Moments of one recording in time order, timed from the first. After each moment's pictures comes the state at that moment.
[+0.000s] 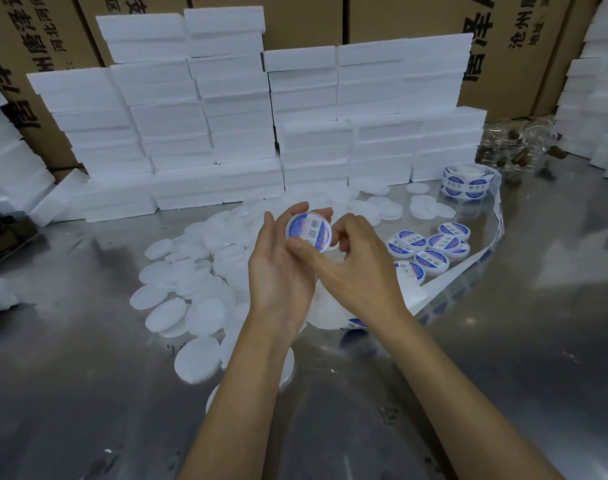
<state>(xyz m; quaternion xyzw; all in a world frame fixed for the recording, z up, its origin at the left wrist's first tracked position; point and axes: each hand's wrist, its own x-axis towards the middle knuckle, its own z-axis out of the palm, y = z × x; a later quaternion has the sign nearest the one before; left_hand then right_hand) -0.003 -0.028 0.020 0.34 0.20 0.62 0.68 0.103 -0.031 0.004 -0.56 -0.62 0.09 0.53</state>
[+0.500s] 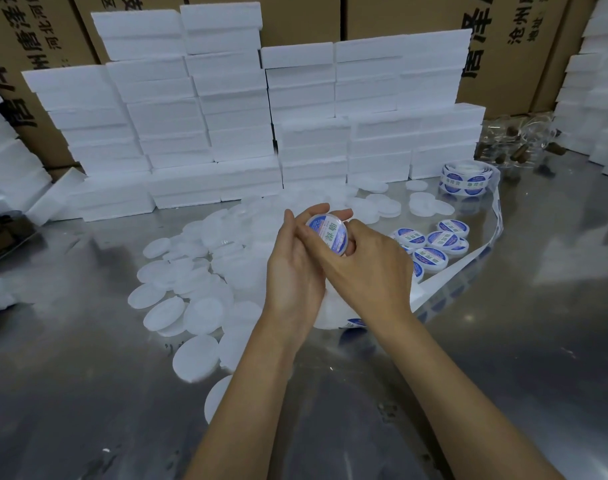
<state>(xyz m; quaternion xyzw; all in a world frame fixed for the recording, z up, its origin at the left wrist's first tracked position) 0.012 -0.034 0.020 0.40 0.21 0.59 0.67 0.107 -0.034 0.006 -0.65 -0.59 -0.03 0.48</state>
